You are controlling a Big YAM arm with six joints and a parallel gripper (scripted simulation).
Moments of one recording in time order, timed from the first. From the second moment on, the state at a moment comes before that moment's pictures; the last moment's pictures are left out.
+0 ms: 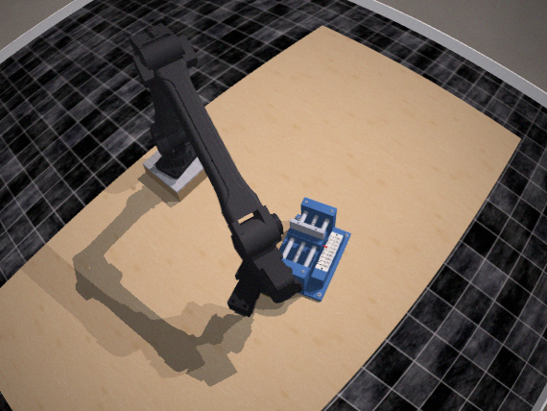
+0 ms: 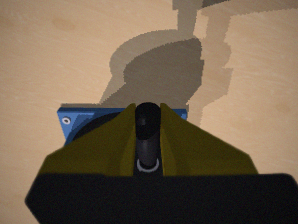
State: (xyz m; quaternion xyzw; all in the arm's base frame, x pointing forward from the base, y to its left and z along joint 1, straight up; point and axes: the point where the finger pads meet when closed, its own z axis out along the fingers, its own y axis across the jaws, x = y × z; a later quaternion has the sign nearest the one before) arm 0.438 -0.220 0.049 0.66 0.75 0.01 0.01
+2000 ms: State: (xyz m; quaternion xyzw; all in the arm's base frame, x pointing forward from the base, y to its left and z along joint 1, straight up) arm 0.434 -0.221 0.009 0.66 0.75 0.00 0.01
